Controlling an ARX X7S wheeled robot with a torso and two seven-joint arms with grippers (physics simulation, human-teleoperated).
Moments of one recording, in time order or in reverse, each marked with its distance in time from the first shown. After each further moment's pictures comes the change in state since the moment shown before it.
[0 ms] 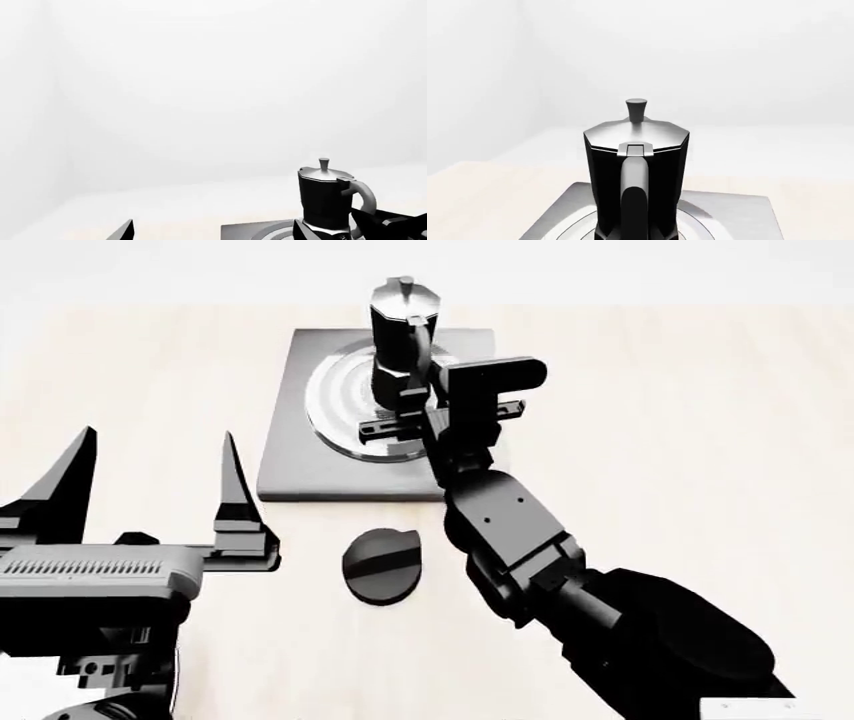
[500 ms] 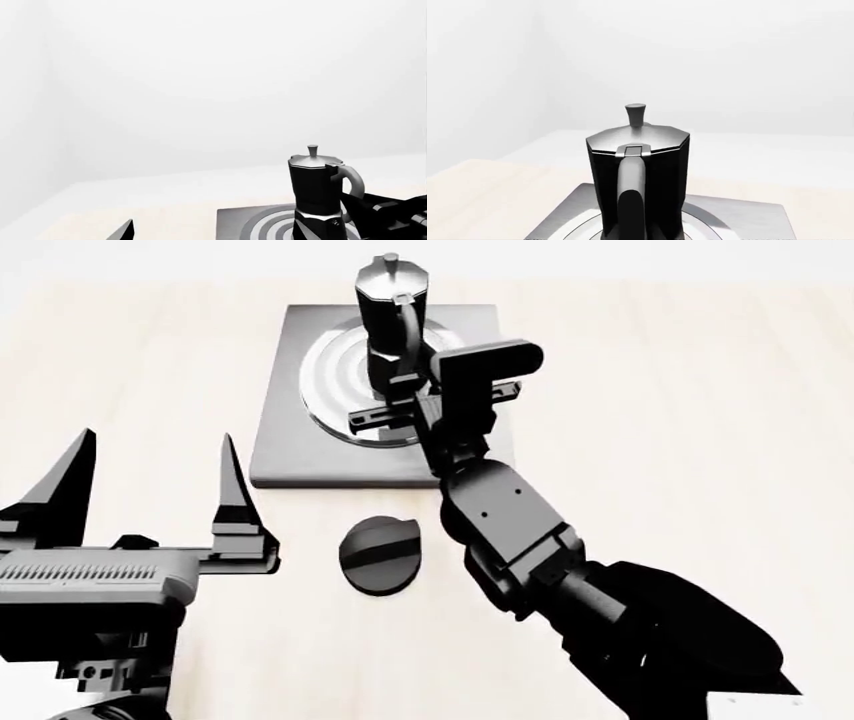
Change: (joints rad) left arm 0.011 0.001 -0.002 -0.006 -0.005 0.028 0.002; right arm 0.020 0.004 0.039 -0.026 -0.092 -0.013 0.005
